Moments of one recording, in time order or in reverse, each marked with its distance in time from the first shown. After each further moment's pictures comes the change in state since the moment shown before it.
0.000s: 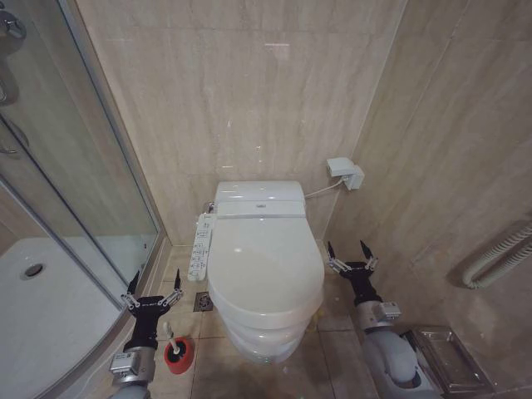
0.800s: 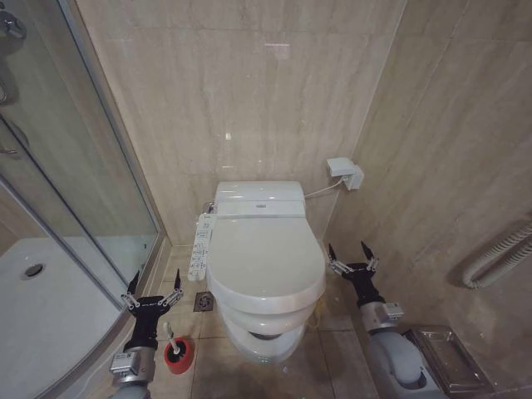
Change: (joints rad) left arm 0.000 0.000 0.000 0.000 0.000 0.000 0.000; right arm -0.014 -0.029 0.005 -0.006 -0.020 0.007 -0.016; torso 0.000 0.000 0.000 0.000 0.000
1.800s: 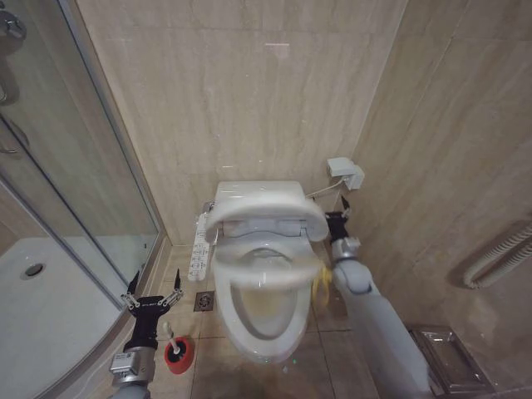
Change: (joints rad) left arm 0.000 0.000 0.000 0.000 0.000 0.000 0.000; right arm 0.467 0.036 -0.124 -0.359 -0.055 0.000 0.058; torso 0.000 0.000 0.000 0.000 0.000
